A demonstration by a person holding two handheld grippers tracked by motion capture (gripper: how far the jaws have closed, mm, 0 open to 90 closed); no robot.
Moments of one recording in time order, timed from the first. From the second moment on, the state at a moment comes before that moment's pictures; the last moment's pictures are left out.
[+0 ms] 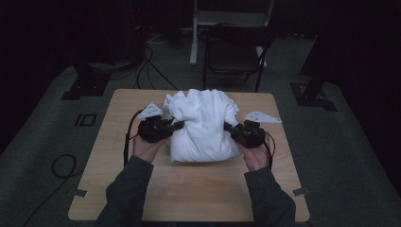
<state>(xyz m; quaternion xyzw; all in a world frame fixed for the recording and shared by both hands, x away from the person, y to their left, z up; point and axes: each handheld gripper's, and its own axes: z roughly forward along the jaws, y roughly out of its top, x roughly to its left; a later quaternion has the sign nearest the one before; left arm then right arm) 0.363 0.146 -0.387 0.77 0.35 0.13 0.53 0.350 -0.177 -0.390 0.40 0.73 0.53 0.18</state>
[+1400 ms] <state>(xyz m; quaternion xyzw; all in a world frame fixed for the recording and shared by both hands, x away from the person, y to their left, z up) 0.403 0.147 -0.389 0.76 0.37 0.14 0.52 0.390 -0.172 -0.392 0.43 0.72 0.52 0.18</state>
